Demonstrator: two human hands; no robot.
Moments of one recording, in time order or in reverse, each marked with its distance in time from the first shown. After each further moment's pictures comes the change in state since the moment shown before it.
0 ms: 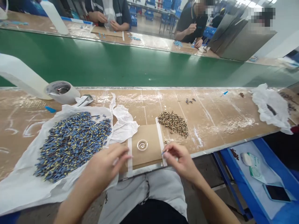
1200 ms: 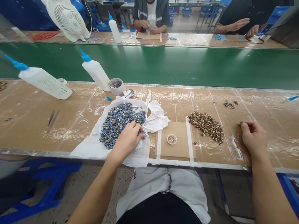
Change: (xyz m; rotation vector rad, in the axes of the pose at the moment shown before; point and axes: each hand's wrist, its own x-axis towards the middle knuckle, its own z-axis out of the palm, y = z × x) left_hand -0.012 -0.032 -0.011 0.172 -0.096 -0.409; right_hand 0.067 0.158 -0.182 -0.506 0.715 0.116
